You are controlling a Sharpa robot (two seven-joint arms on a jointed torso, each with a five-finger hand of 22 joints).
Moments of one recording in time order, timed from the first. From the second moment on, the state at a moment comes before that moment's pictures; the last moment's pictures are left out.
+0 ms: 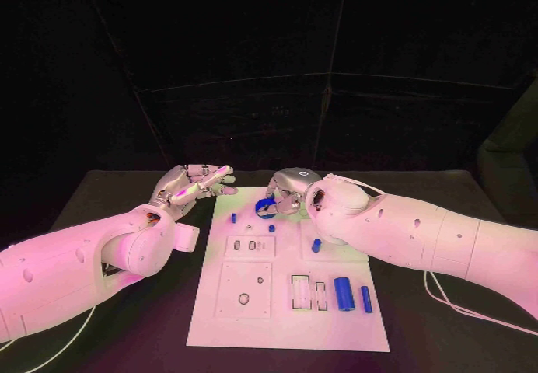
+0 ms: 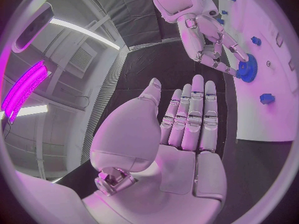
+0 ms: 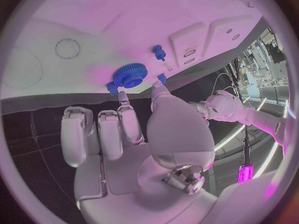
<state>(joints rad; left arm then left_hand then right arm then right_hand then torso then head) 1.20 -0.87 -0.03 1.50 -0.06 -0.28 0.49 1.32 0.02 -0.01 0.13 0.05 0.98 0.22 0.12 0.07 1.10 0.16 0.12 0.07 1.18 0.10 0.20 0.19 0.17 0.94 0.22 0.25 0.08 1.24 -0.46 0.00 1.23 -1.63 -0.25 -0.23 1.17 -0.07 -0.04 0.28 0.16 0.93 0.16 0.07 0.07 1.44 0.08 1.36 1.31 1.47 0.00 1.50 1.31 0.05 1.47 0.11 1.50 1.31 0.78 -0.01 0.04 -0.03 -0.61</state>
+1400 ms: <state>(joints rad) 1.20 -0.85 -0.03 1.47 -0.06 -0.27 0.49 1.32 0.02 -0.01 0.13 0.05 0.98 0.22 0.12 0.07 1.10 0.15 0.12 0.07 1.18 0.10 0.20 0.20 0.17 0.94 0.22 0.25 0.08 1.22 -0.87 -0.01 1.28 -1.11 -0.33 0.16 1.43 -0.06 -0.04 0.08 0.22 0.96 0.15 0.07 0.07 1.45 0.07 1.36 1.31 1.47 0.00 1.50 1.31 0.05 1.47 0.11 1.51 1.31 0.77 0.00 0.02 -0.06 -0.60</state>
